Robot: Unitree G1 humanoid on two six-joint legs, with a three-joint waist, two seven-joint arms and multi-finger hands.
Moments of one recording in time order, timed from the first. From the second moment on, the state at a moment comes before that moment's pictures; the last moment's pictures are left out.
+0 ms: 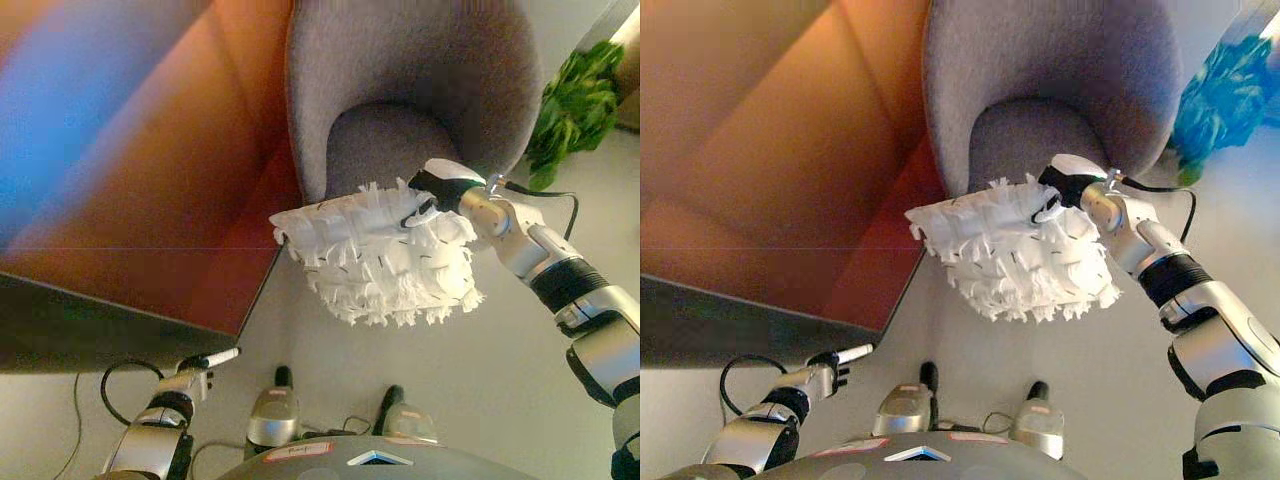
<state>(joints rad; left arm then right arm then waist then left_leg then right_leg) -0.19 0.32 -0.07 1.12 -0.39 0.34 0.20 -0.76 -0.77 0.69 0.50 -0.24 0.12 0.23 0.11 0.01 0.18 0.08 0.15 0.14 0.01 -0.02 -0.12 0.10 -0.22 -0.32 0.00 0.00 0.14</state>
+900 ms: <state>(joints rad) -0.20 0.31 -0.18 1.19 -0.34 0.34 0.12 -1.09 -0.76 0.66 1.06 0.00 0.28 0.23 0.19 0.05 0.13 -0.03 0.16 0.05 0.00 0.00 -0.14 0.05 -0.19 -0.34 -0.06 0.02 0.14</state>
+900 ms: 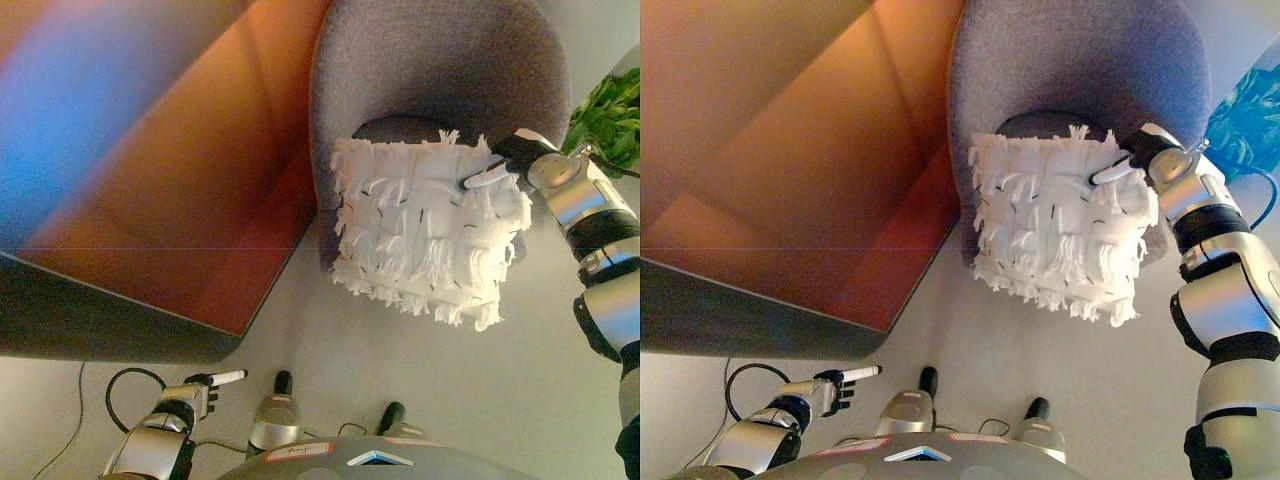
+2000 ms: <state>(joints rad) -0.25 0.36 -0.17 1.17 -0.40 0.24 -0.01 -1.37 -0.83 0.71 1.18 -0.02 0.43 0.08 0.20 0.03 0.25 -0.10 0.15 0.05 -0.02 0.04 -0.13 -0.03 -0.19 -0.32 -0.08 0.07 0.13</state>
